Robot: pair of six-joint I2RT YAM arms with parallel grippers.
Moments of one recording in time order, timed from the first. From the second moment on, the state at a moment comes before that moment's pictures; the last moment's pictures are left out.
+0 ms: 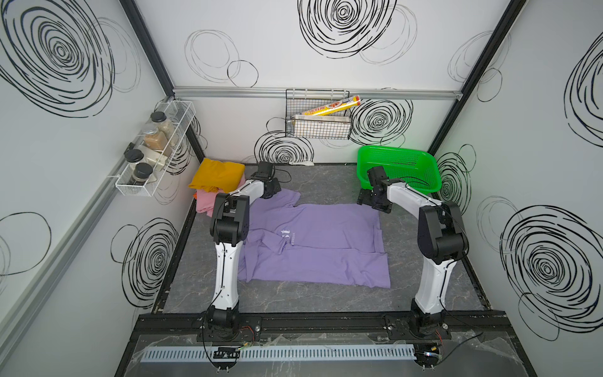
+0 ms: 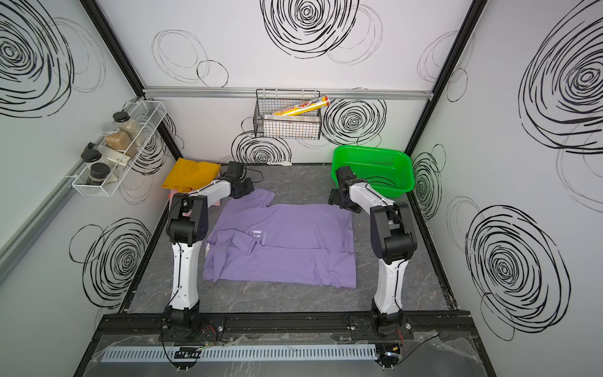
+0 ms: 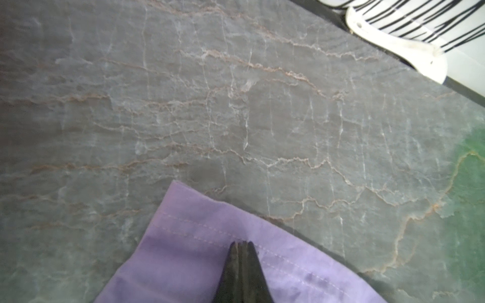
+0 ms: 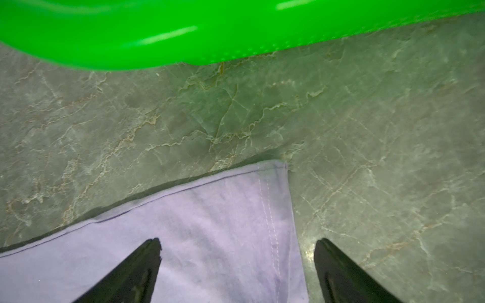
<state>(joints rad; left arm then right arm) -0.12 2.35 1.77 -0.36 0.04 -0.47 0.24 2.00 1.48 -0.65 0.16 0.55</state>
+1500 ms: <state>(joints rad) -0.10 2.36 1.86 -0.50 -0.02 -0.47 0.21 2.08 1.52 -0.62 0.13 0.51</state>
